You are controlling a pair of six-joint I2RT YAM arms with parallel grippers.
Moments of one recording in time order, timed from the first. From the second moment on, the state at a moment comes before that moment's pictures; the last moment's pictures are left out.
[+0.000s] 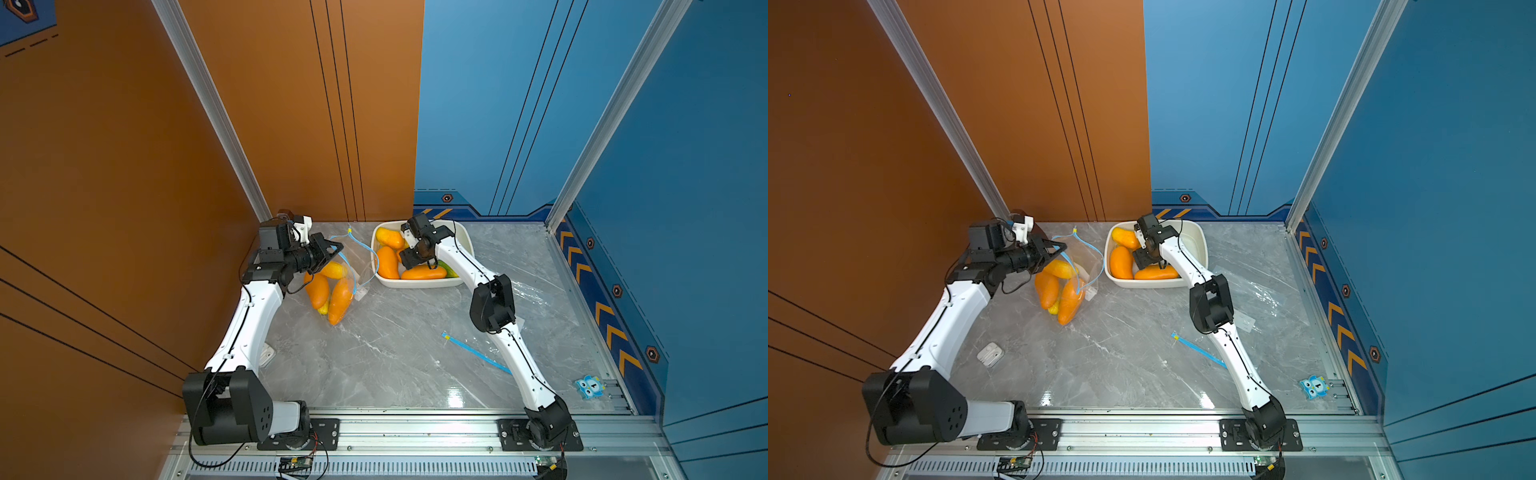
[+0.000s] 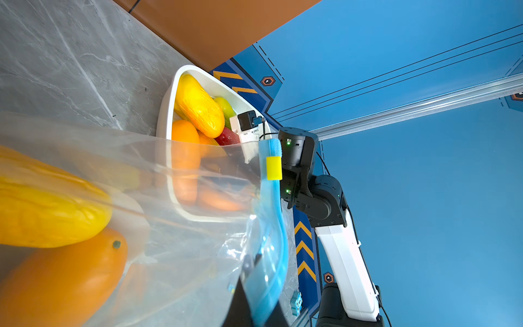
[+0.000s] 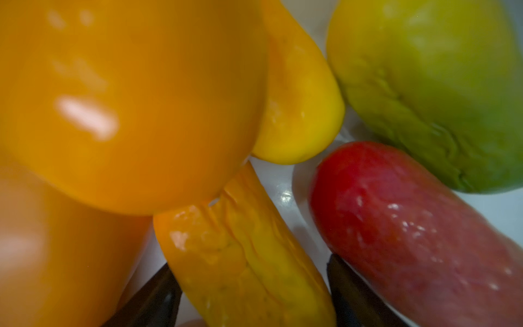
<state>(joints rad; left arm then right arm) 0.06 1.36 1.21 -0.38 0.74 -0.76 0.50 2.71 2.61 -0.98 -0.02 0.00</state>
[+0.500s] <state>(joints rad) 0.06 1.36 1.21 -0.38 0.74 -0.76 0.49 2.59 2.57 -0.95 -0.04 0.09</state>
